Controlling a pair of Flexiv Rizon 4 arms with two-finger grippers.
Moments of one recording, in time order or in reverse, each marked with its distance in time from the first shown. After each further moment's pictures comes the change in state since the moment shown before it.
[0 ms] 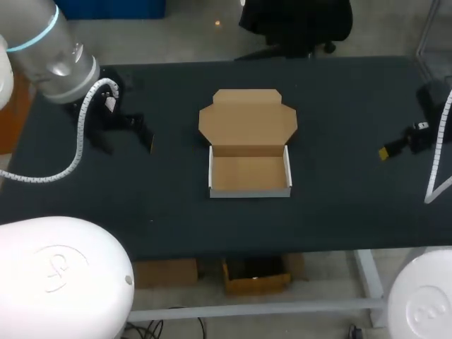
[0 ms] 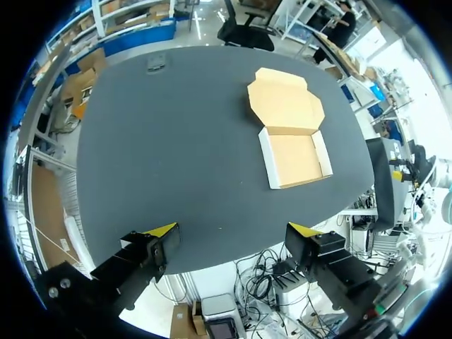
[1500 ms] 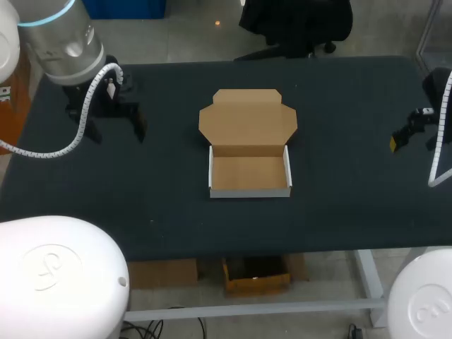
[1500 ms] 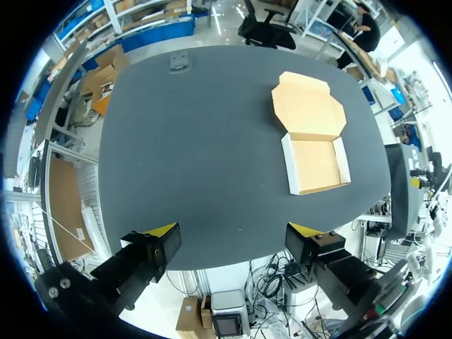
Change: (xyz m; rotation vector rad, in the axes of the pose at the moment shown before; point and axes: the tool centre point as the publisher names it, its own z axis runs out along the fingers) left arm -0.020 -0.016 -0.011 -0.028 -0.127 -0.041; right arm -0.016 0.001 -0.019 0.120 -0.095 0.149
